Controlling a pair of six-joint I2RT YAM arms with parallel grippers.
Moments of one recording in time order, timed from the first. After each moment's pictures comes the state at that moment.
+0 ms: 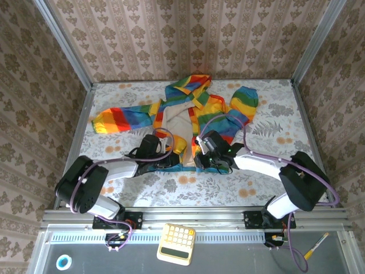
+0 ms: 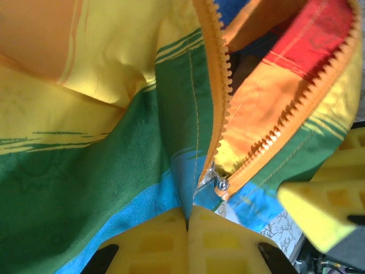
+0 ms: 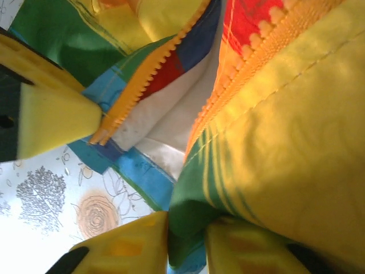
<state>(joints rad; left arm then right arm) -0.62 1.49 0.50 0.24 0.54 -0.74 0.72 1.53 0.80 -0.24 -0.18 0.33</state>
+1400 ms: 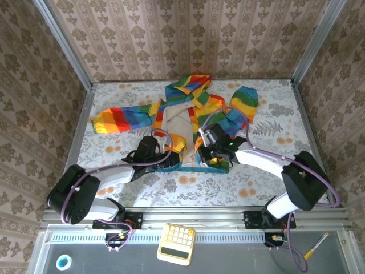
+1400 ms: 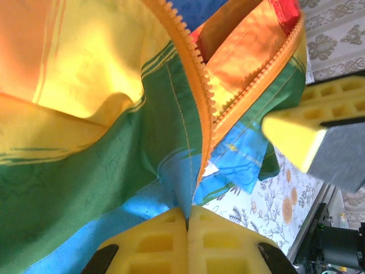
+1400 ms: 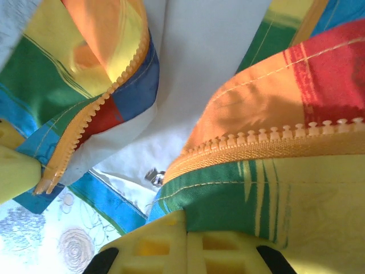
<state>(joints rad) -0.65 1.33 0.46 0.25 0.48 -0.70 0.66 1.48 0.89 -0.32 -0.10 0.26</state>
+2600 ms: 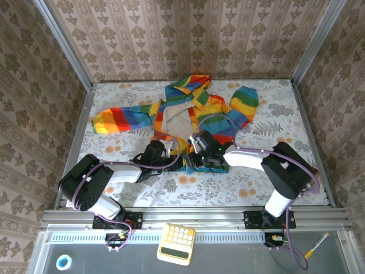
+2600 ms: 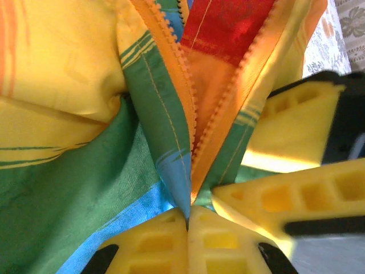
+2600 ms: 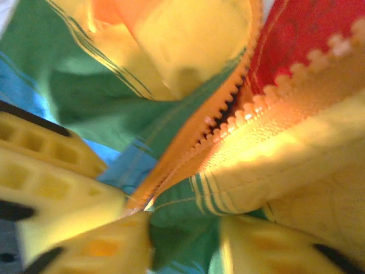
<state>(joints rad) -0.71 1.50 0.44 0.41 0.41 -0.67 0.74 1.69 0.87 -0.14 -0.15 0.37</state>
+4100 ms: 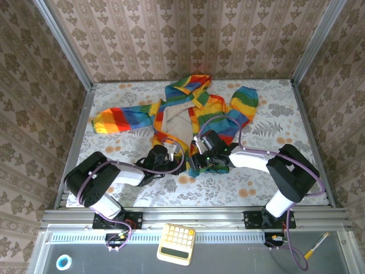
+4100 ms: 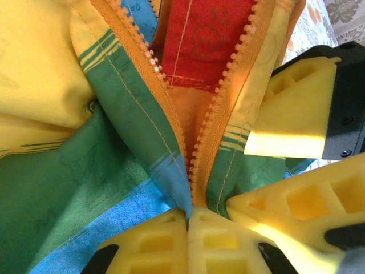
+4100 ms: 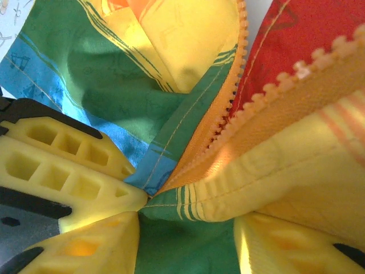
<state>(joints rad) -0.78 1.57 0.40 0.57 0.37 -0.66 0.69 1.62 0.81 -0.11 -0.27 0.34</state>
